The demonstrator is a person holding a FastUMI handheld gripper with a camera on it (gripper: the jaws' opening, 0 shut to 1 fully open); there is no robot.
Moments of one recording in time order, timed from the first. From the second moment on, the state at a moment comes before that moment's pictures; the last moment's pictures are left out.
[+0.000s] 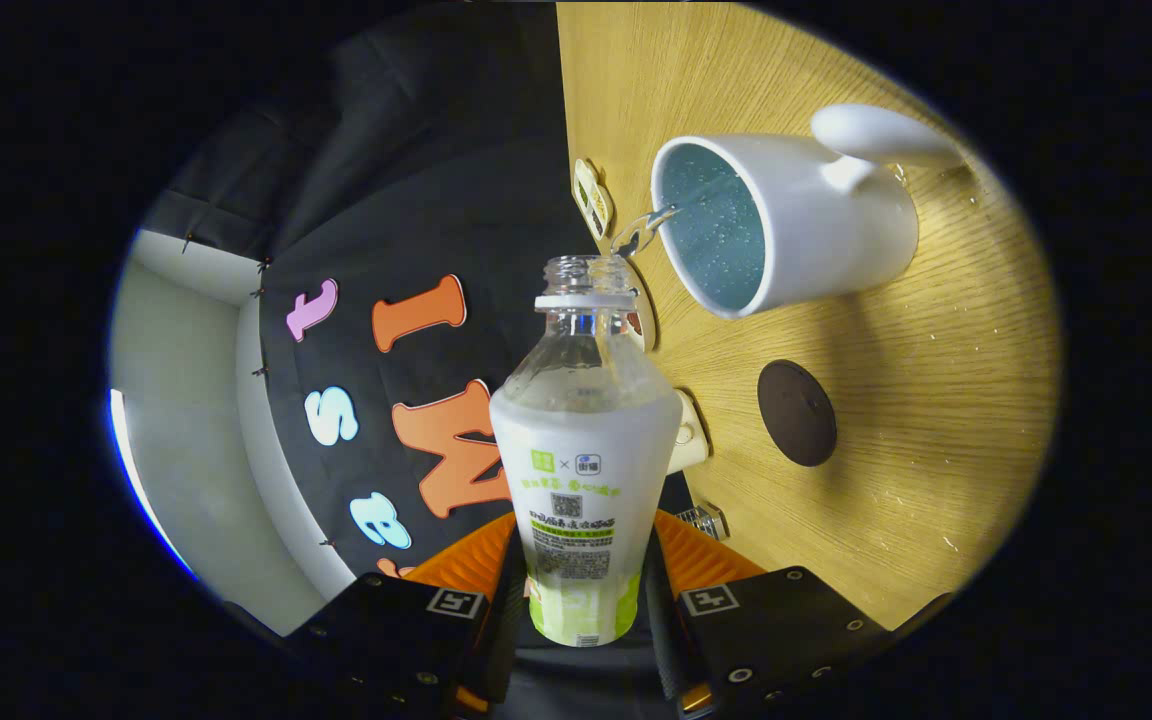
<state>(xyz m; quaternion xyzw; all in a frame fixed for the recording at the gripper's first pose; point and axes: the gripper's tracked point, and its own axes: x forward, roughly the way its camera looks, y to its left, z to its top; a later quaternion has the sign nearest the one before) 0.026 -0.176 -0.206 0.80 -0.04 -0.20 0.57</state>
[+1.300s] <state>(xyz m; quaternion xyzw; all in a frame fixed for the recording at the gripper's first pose) 0.041 -0.189 -0.186 0.85 -0.07 -0.19 0.48</state>
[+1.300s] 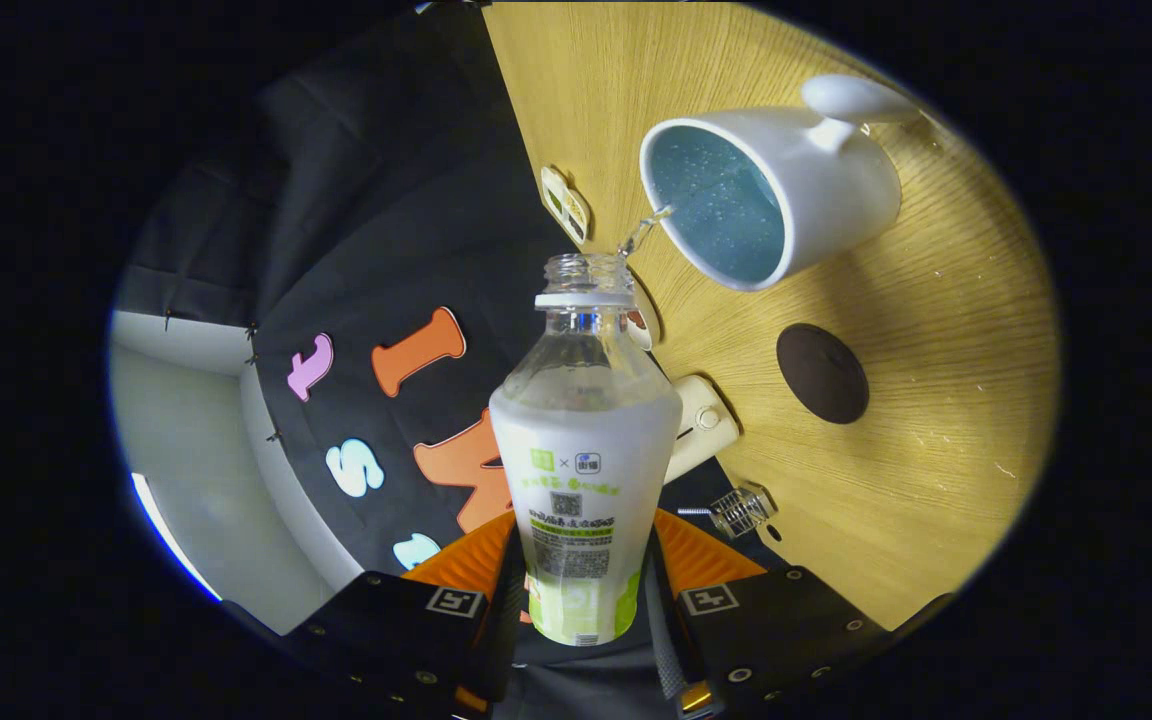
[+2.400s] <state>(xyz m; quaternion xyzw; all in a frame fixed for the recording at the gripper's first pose) 0.043 -0.203 -0.176 0.88 -0.09 -0.19 0.42</state>
